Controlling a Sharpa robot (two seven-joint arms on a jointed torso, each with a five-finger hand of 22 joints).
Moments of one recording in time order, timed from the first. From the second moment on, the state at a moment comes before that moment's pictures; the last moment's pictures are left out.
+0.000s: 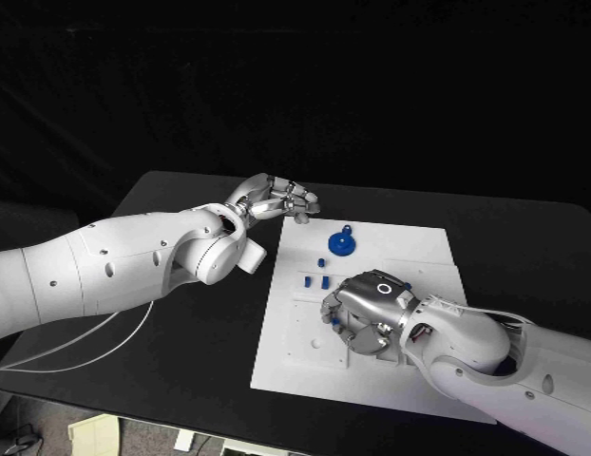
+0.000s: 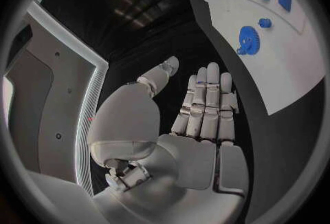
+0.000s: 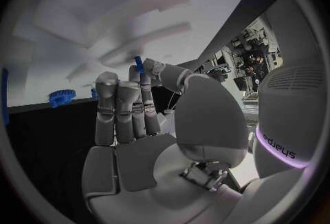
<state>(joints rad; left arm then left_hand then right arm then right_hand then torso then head) 1.28 -0.79 -0.10 1.44 -0.36 -0.34 0.28 1.11 -0.13 0.55 -0.25 0.07 0.85 0.17 0.28 0.53 1.16 0.13 0.11 0.12 0.97 0.08 0.62 0.36 0.03 0.69 -0.02 0.58 1.22 1.04 -0.71 -0.06 1.65 -1.90 -0.31 -0.06 1.23 -0.26 0.92 -0.13 0.05 1.05 0.10 0.37 0.44 1.26 0.02 0.15 0.29 1.29 -0.07 1.15 0.78 0.21 1.25 -0.04 0.90 1.31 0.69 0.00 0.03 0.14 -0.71</state>
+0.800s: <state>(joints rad) 1.28 -0.79 -0.10 1.44 -0.36 -0.33 0.27 1.11 -0.13 0.55 -0.25 0.07 0.85 0.17 0.28 0.53 1.16 0.13 0.10 0.12 0.97 0.08 0.62 0.36 0.03 0.69 -0.02 0.58 1.22 1.04 -0.72 -0.07 1.65 -1.84 -0.34 -0.04 1.10 -0.30 0.65 -0.19 0.17 0.91 0.17 0.30 0.41 1.15 0.10 0.06 0.22 1.26 -0.02 1.15 0.78 0.18 1.23 -0.04 0.89 1.31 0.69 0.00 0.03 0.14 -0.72</state>
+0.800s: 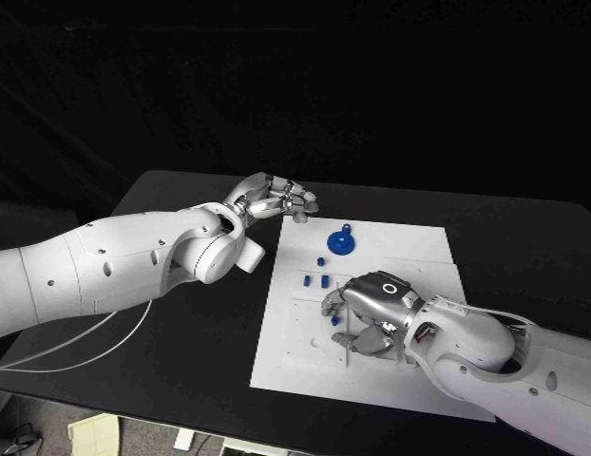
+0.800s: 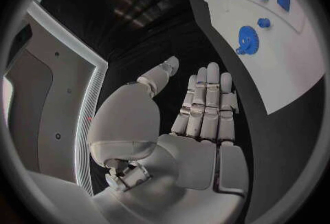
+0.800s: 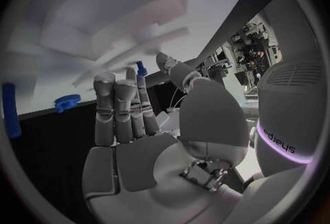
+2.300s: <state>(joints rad) 1.27 -0.78 -0.10 1.39 -0.36 -0.33 0.27 1.11 -0.13 0.55 -0.25 0.07 0.85 0.17 0.28 0.53 1.15 0.14 0.10 0.12 0.97 0.08 0.61 0.37 0.03 0.69 -0.02 0.58 1.22 1.18 -0.96 0.03 1.65 -1.62 -0.13 -0.05 1.09 -0.29 0.52 -0.19 0.20 0.90 0.17 0.31 0.41 1.17 0.09 0.12 0.20 1.26 -0.02 1.16 0.77 0.16 1.22 -0.04 0.88 1.31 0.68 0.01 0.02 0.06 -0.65</state>
